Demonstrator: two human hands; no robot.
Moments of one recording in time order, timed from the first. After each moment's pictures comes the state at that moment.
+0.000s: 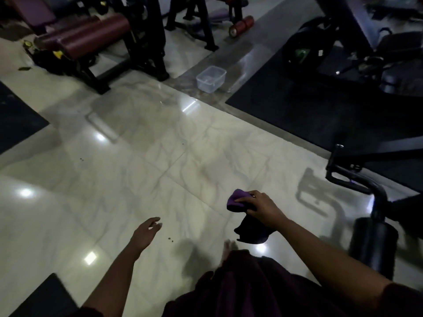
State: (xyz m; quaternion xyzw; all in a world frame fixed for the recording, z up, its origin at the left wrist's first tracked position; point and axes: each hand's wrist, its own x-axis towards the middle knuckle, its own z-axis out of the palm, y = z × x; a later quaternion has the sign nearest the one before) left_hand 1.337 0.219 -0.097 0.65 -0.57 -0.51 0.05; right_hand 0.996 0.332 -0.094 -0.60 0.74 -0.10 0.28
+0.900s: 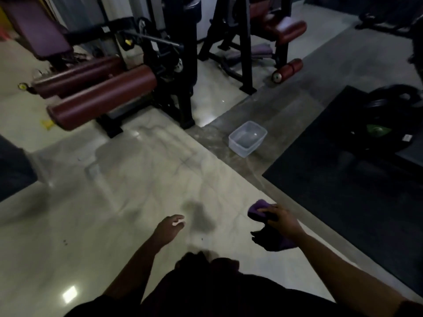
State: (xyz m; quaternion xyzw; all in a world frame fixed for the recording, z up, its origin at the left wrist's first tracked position) left_hand 1.106 -0.482 -0.098 0.60 -0.64 -0.47 0.03; right_hand 0.774 -0.376 -0.093 -0.55 0.77 -0.10 0.30
